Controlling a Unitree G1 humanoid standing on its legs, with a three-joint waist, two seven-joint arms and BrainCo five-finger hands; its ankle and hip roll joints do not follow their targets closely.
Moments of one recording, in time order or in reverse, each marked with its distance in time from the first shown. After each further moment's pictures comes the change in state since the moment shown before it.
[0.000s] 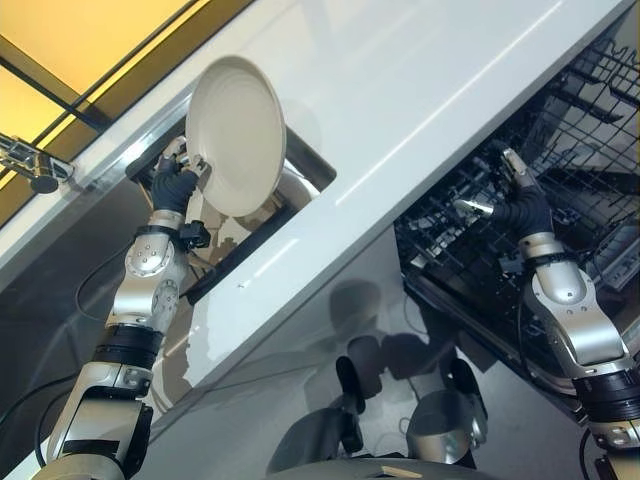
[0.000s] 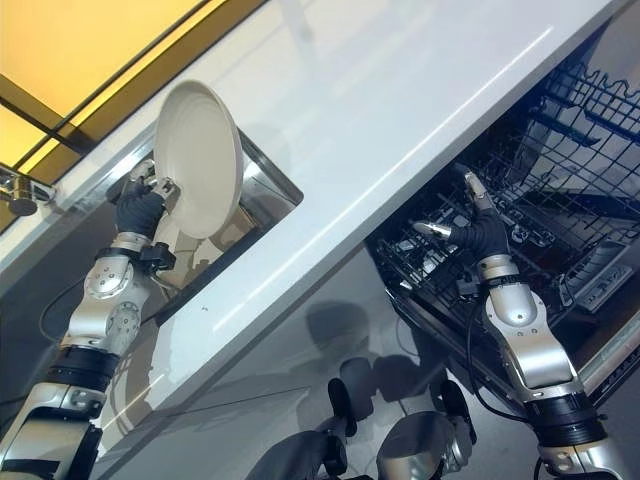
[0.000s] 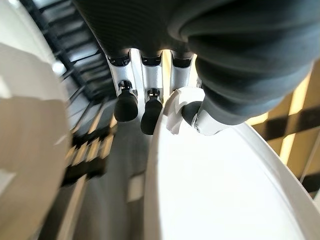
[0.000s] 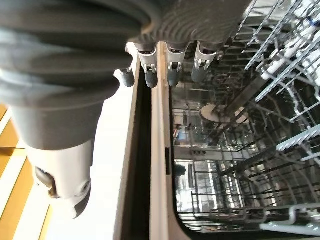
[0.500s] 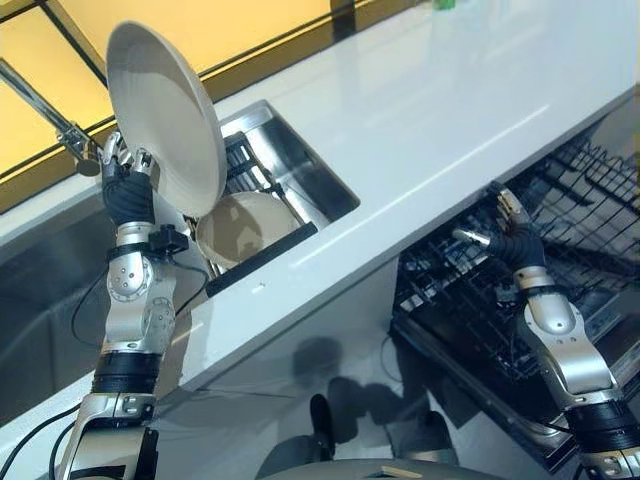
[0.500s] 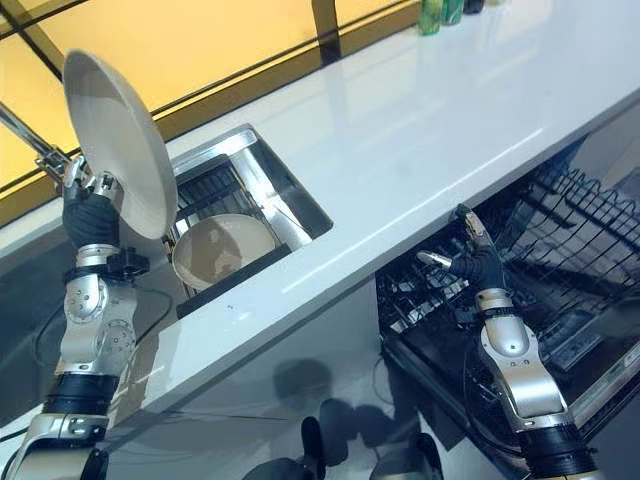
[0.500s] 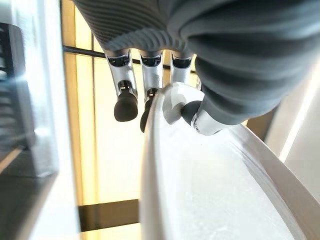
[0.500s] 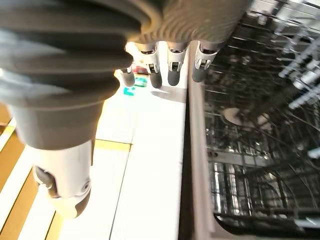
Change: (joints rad) left arm 0.124 -0.058 0.126 -0.176 -0.039 -0.150 0.097; right arm 0.112 0.078 -0.017 0.014 -0.035 -0.033 -0.014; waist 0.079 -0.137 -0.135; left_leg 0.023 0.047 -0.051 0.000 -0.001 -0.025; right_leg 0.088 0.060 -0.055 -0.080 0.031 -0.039
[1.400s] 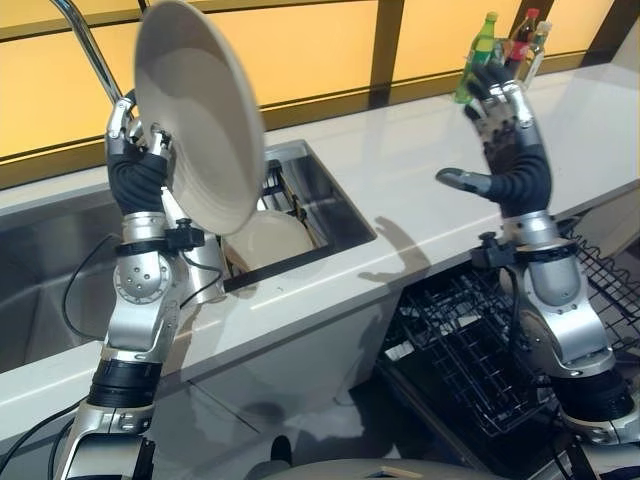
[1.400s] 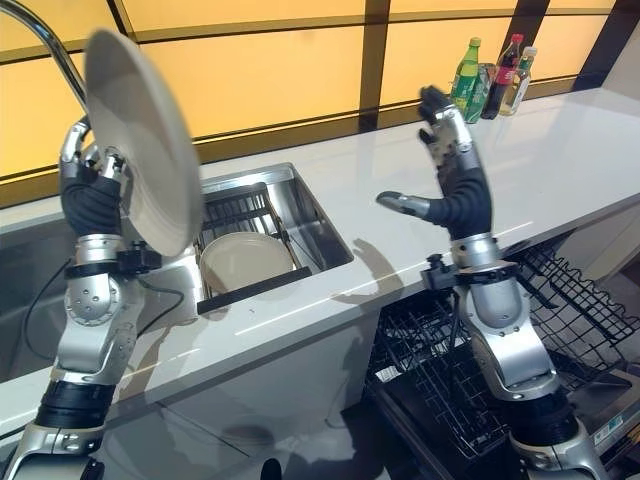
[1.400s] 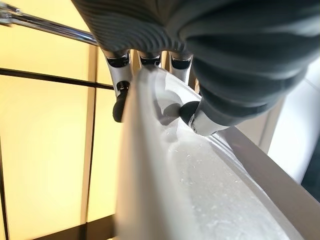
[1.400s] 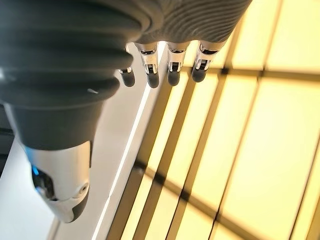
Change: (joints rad) left arm 0.022 0.017 -0.106 -0.220 0.354 0.049 0.164; right arm -0.253 0.037 0.147 -0.277 0.131 -0.061 0.055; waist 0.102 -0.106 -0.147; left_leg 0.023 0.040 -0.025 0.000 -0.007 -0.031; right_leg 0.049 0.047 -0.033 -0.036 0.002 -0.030
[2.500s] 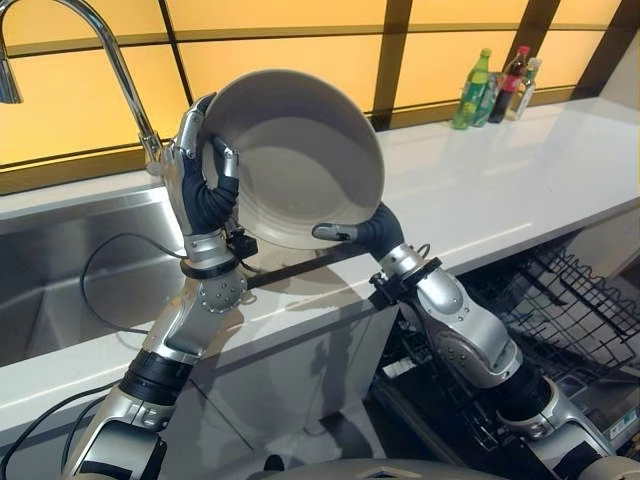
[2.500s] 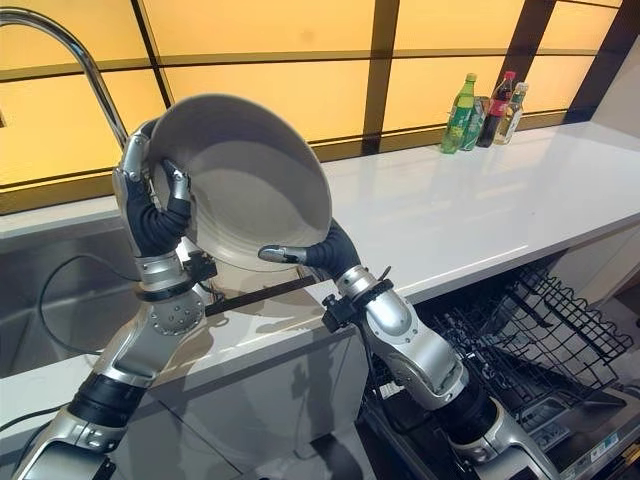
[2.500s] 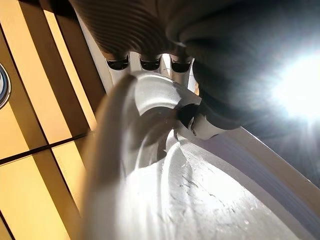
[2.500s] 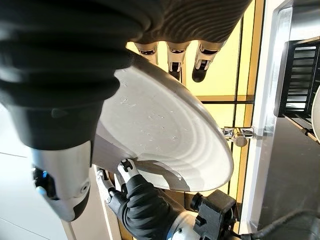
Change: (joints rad) left arm -0.046 -0.015 -0.226 0.014 0.737 0.052 0.534; right arm -0.074 0.178 0.350 0.038 0.185 0.213 -0.064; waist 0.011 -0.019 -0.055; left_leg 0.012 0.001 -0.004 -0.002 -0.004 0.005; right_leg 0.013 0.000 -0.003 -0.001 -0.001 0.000
